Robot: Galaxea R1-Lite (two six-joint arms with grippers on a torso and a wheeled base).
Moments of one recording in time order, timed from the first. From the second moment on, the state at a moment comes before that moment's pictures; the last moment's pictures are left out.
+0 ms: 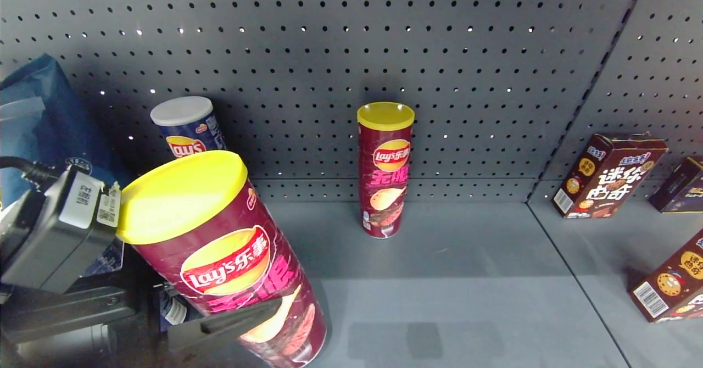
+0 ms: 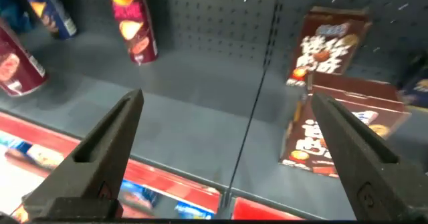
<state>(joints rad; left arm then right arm) -0.59 1.13 -0.57 -0.34 -0.39 0.18 0.00 0.40 -0.69 0.27 0.34 -0.03</state>
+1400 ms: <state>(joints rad) -0.59 1.14 -0.57 -0.34 -0.35 0.18 0.38 0.98 -0.89 0.18 0.28 -0.17</state>
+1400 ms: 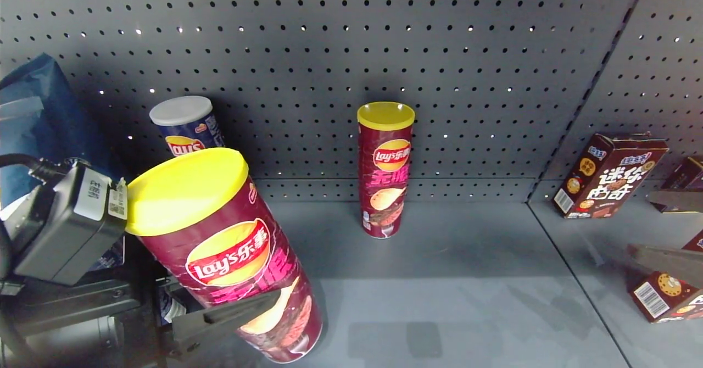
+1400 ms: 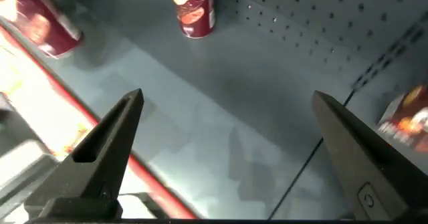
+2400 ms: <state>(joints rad) -0.59 1.14 -0.56 -0.34 -0.35 0.18 0.50 1.26 -0.96 0.02 0.18 -0.25</state>
